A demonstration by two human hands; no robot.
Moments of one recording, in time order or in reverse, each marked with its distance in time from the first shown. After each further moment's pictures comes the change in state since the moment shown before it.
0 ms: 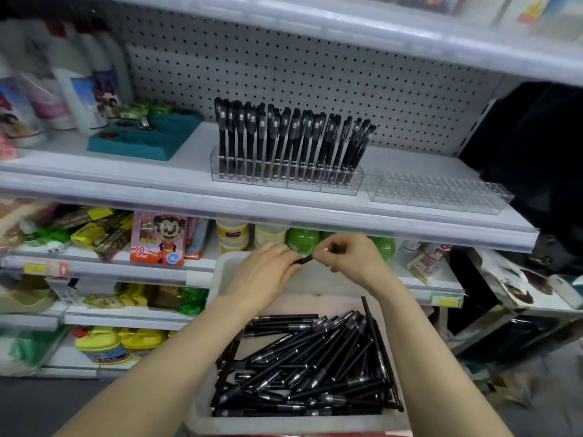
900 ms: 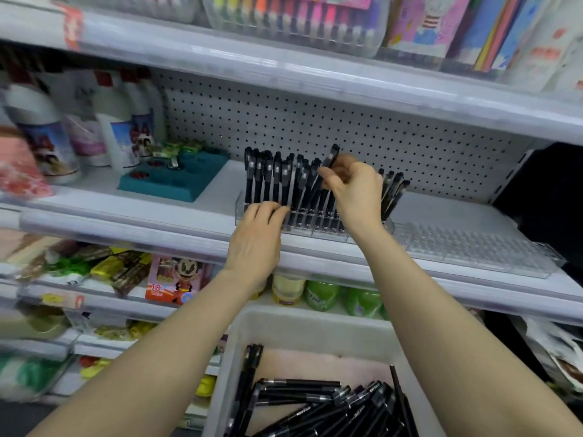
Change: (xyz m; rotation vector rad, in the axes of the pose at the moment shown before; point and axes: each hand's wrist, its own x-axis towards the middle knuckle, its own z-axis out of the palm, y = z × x) left_hand 0.088 -0.065 -0.066 0.300 0.328 -0.198; right_hand 0.134 -0.130 -0.012 0.061 0.478 -0.397
